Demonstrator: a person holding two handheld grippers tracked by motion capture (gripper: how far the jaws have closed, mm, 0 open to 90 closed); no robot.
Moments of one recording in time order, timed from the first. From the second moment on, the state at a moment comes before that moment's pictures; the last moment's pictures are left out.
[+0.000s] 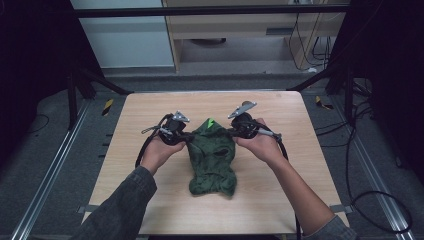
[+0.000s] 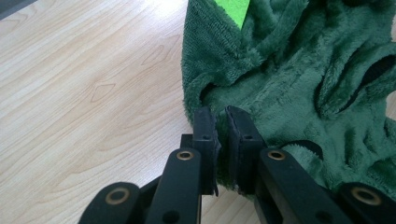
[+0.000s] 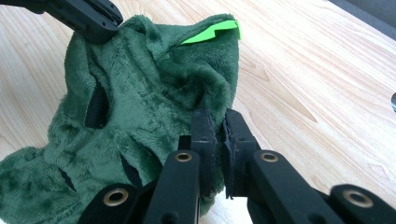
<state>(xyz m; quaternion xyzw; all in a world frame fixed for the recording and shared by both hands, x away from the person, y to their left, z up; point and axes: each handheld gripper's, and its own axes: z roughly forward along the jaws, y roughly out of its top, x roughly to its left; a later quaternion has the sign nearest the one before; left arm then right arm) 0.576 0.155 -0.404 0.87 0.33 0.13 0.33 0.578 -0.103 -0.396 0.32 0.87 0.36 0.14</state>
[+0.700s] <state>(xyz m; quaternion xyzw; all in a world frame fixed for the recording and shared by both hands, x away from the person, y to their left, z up) 0.573 0.152 -0.400 0.88 0.32 0.16 0.33 0.578 -0.102 -0.396 0.32 0.86 0.36 0.15</state>
